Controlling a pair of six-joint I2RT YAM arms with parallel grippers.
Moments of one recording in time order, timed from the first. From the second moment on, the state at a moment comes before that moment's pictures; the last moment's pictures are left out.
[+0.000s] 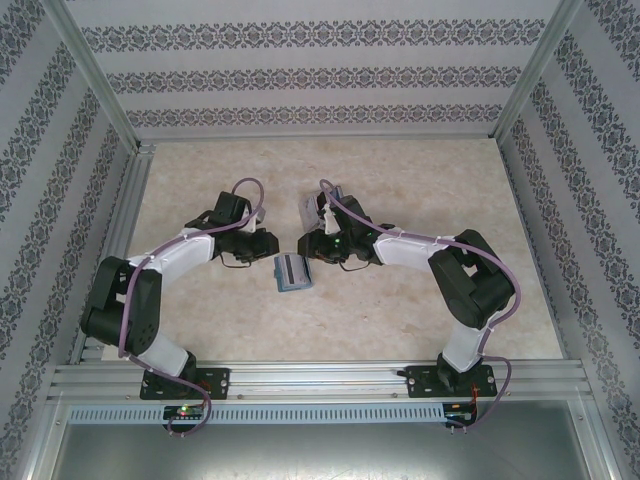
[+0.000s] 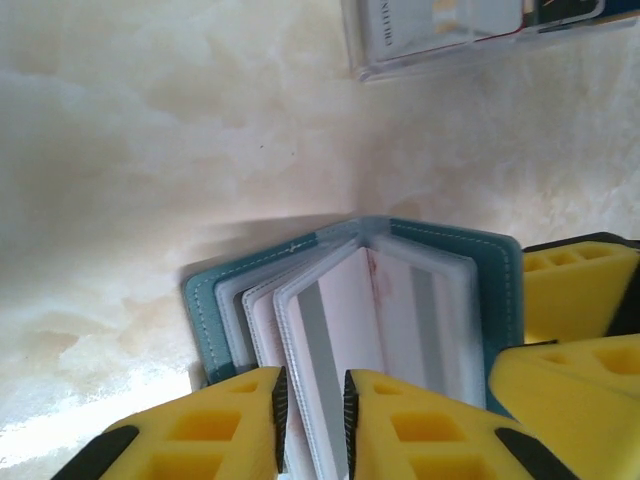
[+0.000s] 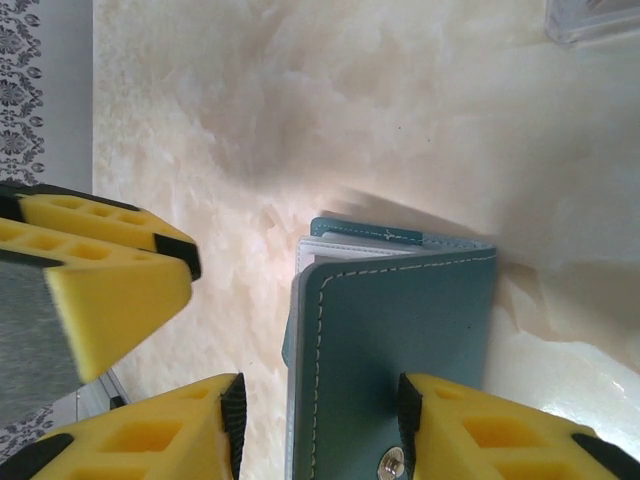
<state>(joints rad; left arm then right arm) -0.29 1.56 0.91 -0.39 0.48 -0.52 0.63 1.79 1.01 -0.02 -0.54 0.78</state>
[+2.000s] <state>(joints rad) -0.27 1.80 1.08 -0.28 0.60 -0.55 0.77 1.77 1.06 -0.29 -0.52 0.65</state>
